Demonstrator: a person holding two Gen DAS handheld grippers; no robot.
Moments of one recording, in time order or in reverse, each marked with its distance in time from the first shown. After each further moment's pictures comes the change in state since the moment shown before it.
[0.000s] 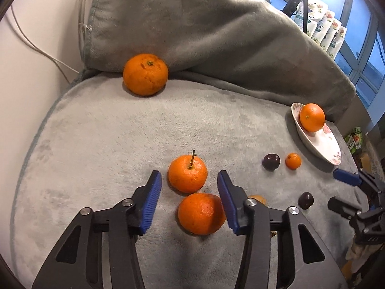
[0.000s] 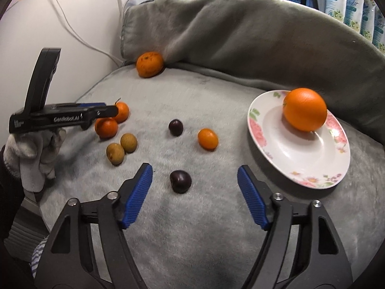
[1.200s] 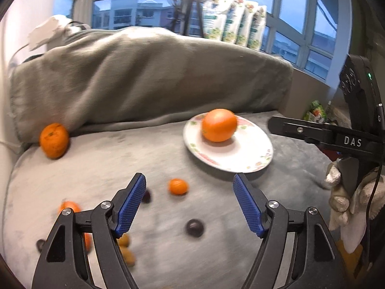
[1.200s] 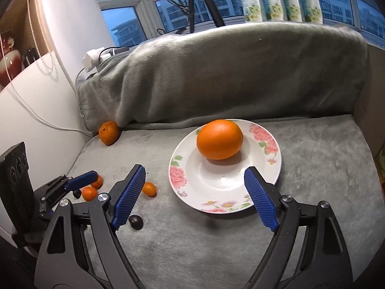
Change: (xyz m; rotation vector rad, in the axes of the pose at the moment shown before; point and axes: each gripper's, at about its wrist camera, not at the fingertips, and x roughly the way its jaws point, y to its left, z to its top) left arm -0.032 -0.153 0.002 0.284 -0.147 -0.144; right arm -0.065 -0.113 0.022 0.348 -0.194 -0.043
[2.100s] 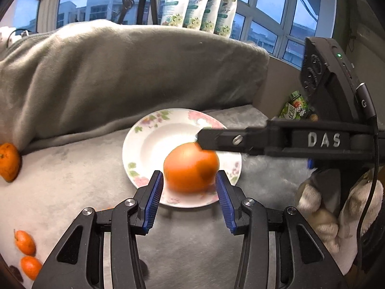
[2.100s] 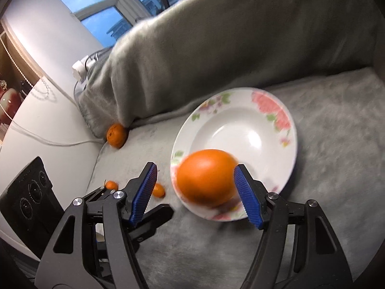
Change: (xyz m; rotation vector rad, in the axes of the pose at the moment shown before) left arm 0.052 -0.057 0.024 0.069 0.043 -0.151; right arm 0.035 -0.039 0.004 0.213 0.121 0.132
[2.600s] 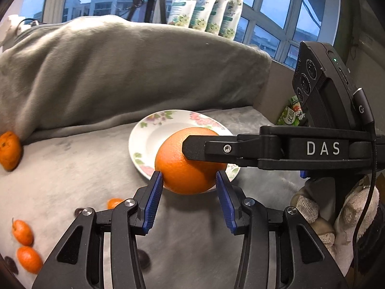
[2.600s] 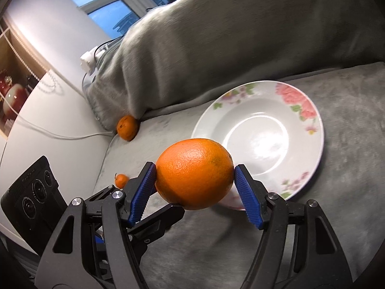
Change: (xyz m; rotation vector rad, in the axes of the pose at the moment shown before) left arm 0.001 0.005 -0.006 -0.037 0.001 -0.019; right arm 0.014 0.017 -0.012 0.009 0.057 0.063
